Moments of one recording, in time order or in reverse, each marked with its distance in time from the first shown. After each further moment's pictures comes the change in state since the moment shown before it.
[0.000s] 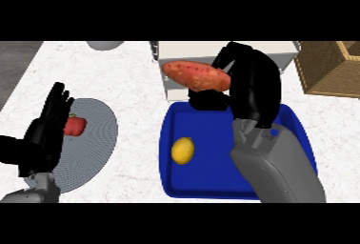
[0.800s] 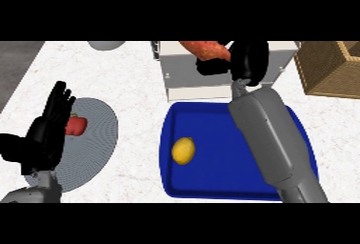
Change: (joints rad) left arm -0.013 -0.012 0.007 0.011 -0.012 -0.007 -0.004; right arm -0.162 -0.002 -0.221 0.522 -0.063 -0.336 -0.337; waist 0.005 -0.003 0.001
